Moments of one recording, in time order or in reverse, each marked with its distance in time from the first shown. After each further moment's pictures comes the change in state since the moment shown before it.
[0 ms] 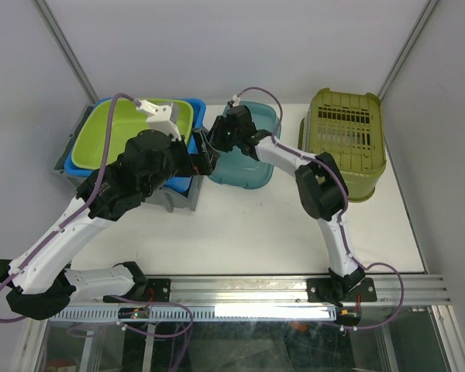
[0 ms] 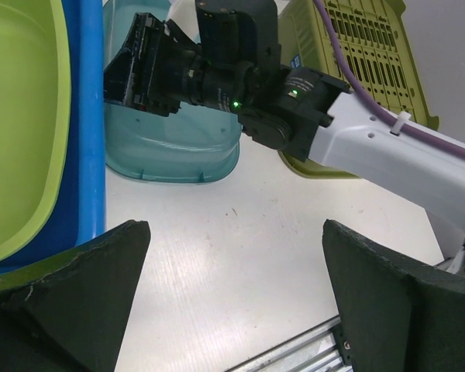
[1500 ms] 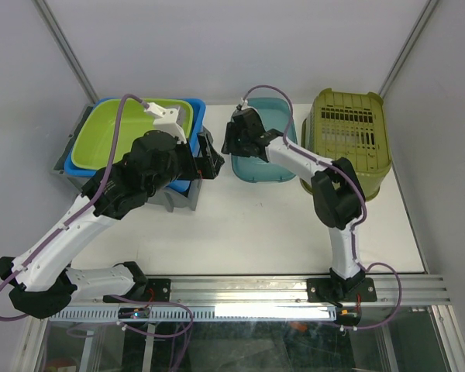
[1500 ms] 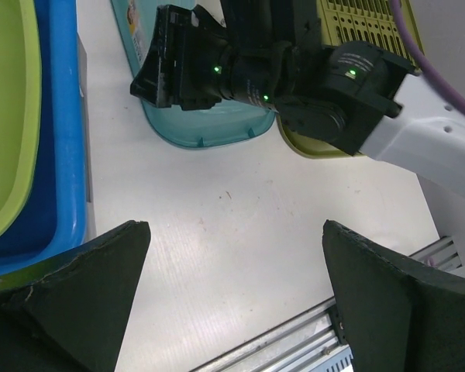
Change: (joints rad) left arm 0.000 0.014 -0.016 -0.014 0.056 -0.020; right arm -0.009 -0.109 -0.051 -0.258 0.245 -0.227
